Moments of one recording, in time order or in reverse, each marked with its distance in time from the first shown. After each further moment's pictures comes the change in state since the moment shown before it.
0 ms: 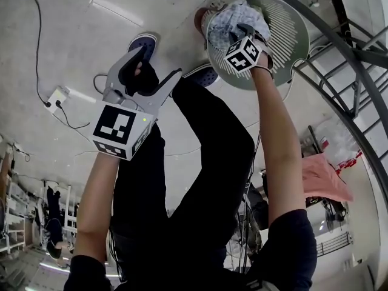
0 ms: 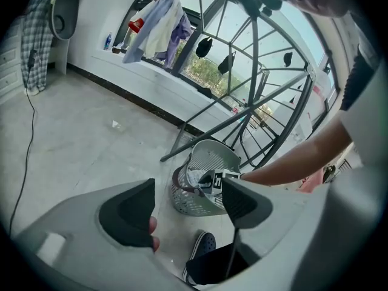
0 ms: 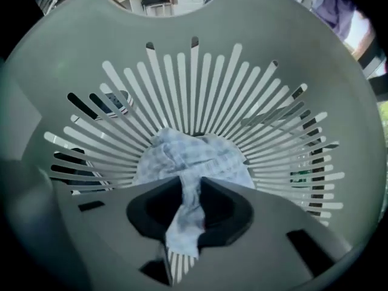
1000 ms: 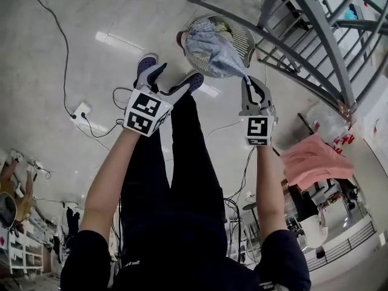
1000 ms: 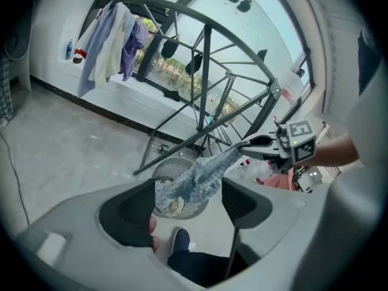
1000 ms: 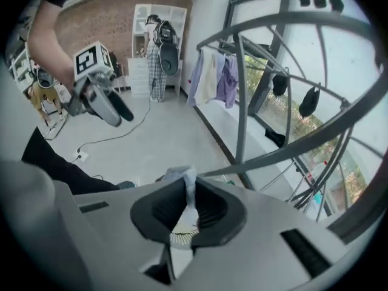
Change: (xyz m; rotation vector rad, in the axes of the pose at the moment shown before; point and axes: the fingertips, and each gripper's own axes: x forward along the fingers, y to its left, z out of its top) left arm -0.093 -0.124 0.121 0.134 0.103 -0.196; right arm -0.481 -0.040 0.026 0.445 -0.393 -0.295
